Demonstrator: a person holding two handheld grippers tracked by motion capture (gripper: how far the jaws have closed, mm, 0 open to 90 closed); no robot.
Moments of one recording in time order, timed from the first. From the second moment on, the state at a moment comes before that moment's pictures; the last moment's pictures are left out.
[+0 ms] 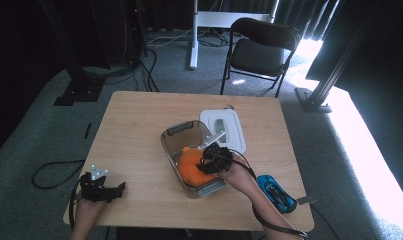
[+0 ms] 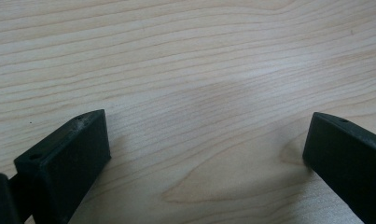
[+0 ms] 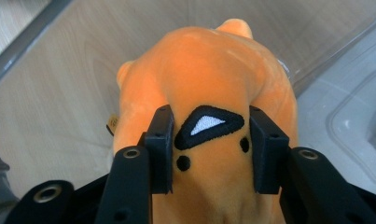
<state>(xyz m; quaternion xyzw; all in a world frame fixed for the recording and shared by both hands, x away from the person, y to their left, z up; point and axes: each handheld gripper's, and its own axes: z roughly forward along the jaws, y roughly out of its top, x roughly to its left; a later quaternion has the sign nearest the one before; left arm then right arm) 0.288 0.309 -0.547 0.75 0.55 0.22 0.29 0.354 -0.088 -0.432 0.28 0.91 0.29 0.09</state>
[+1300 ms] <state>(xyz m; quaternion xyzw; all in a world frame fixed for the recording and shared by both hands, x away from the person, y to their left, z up) 0.288 0.309 -0.547 0.75 0.55 0.22 0.29 0.348 -0.121 -0.417 0.29 0.88 0.39 0.03</state>
